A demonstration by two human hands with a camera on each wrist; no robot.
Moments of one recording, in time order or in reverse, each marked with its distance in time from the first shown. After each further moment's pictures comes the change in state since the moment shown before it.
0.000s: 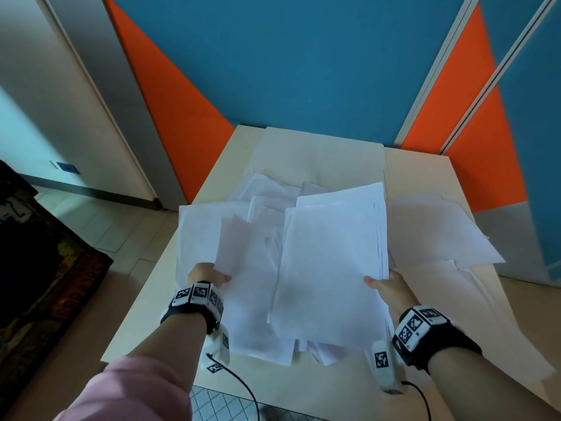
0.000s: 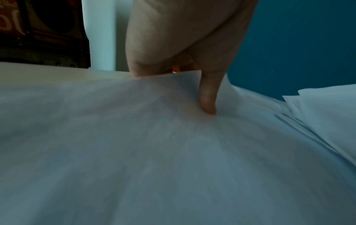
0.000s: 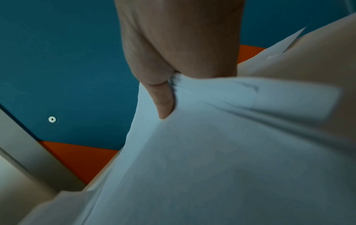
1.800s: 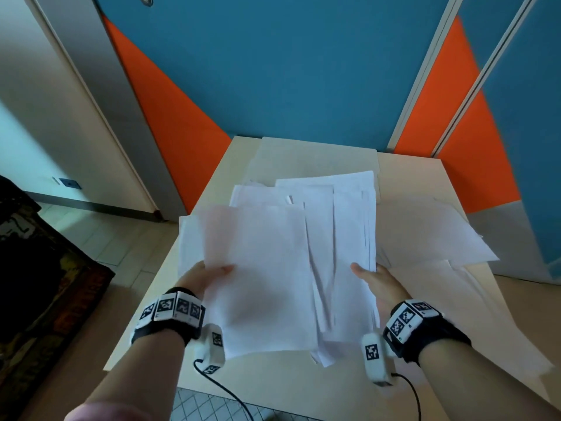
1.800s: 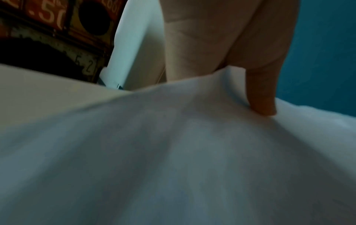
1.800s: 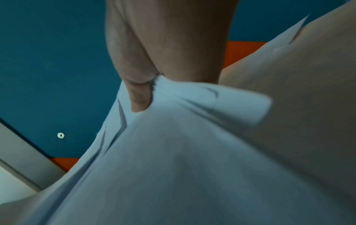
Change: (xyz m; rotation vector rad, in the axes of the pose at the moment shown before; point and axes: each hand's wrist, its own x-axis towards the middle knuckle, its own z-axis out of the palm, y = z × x) left_hand -0.035 0.002 -0.034 -0.657 -0.331 0.178; right_hand -0.018 -0.021 0.006 0.116 -0.151 0.005
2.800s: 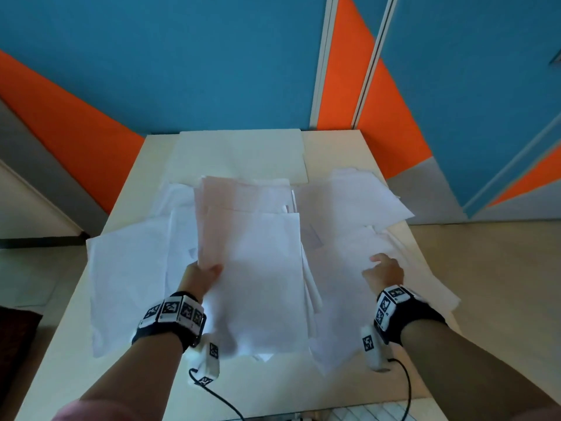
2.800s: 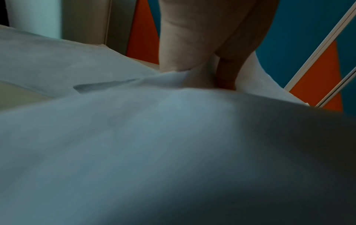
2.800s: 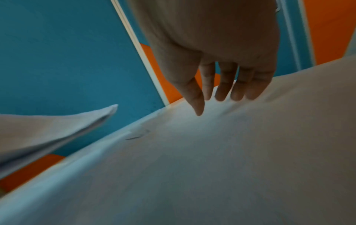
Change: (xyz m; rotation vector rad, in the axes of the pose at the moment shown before) left_hand 0.033 0.001 0.144 0.312 0.146 0.054; right_hand 0.015 0.058 -0.129 -0.519 0.586 0.127
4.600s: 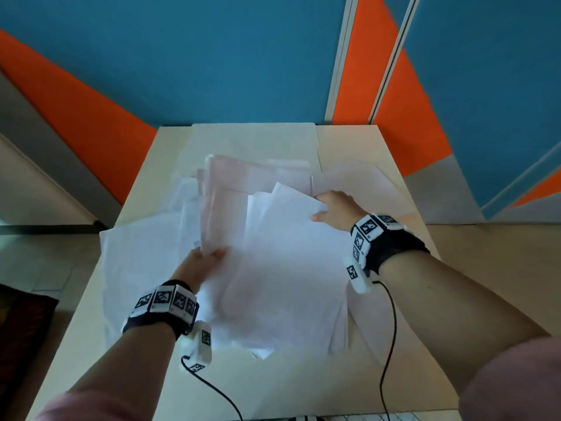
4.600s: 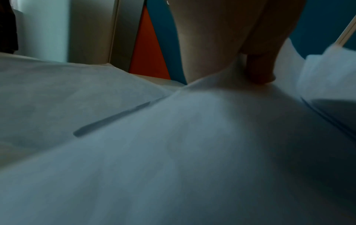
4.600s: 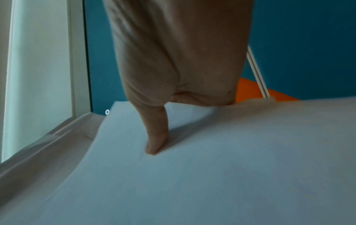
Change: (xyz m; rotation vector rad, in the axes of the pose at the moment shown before) left_hand 0.002 0.017 -0.030 -0.123 -0.123 0.062; right_hand -0.009 -0.161 -0.013 -0.364 -0.298 -0.731
